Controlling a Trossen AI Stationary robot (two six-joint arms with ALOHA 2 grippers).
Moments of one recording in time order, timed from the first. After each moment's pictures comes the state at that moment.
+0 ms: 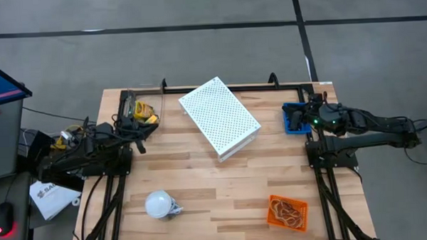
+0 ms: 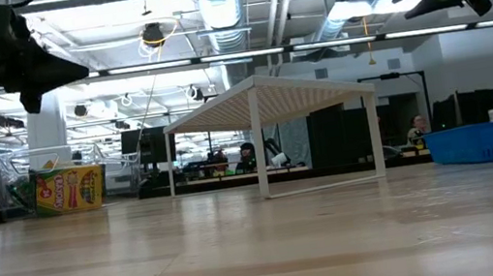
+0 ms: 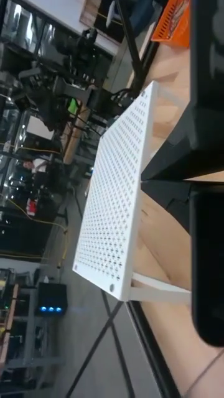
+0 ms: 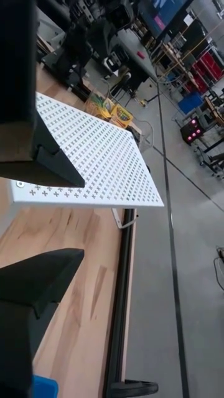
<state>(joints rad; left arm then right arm) 0.27 0.00 0.16 -0.20 -0.17 -0.26 -0.05 0.48 0.66 -0.61 0.63 0.79</state>
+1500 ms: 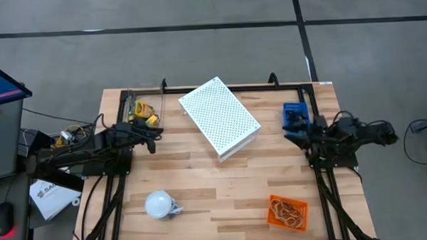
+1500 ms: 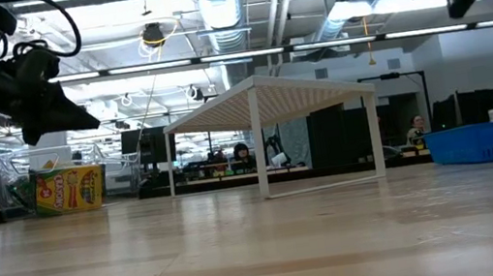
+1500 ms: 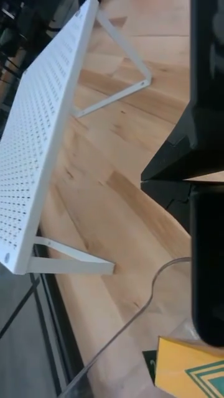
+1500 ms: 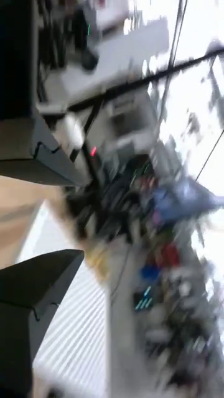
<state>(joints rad) 0.27 0.29 0.17 -0.26 -0.24 -0.37 0.18 0.00 0.22 -0.06 0.29 0.24</state>
